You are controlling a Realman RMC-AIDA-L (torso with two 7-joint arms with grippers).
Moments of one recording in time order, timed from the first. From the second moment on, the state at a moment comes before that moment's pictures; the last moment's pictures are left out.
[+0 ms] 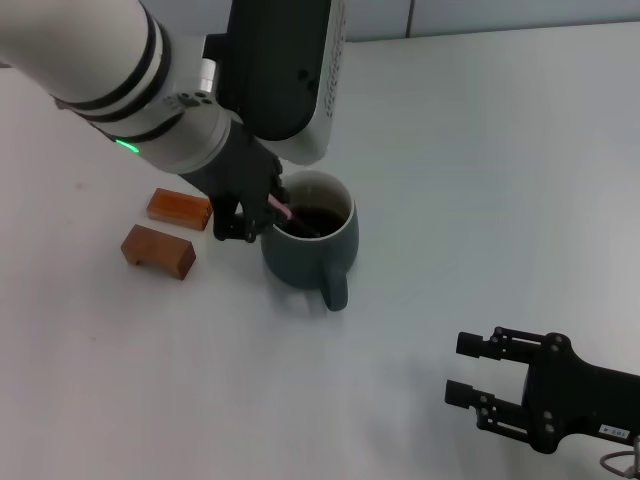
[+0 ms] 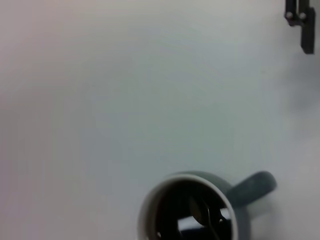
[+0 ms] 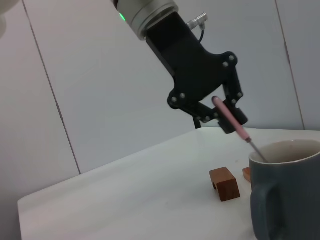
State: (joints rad) left arm -0.75 -2.08 1.62 1.57 2.60 1.64 -1.98; right arm 0.32 2.08 -0.33 -0.29 -2.26 -1.74 0.81
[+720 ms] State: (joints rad) left arm -0.75 -2.08 1.61 1.55 2.65 1.67 -2.00; right arm 0.31 2.08 -0.33 -0.29 -2.26 -1.75 0.81
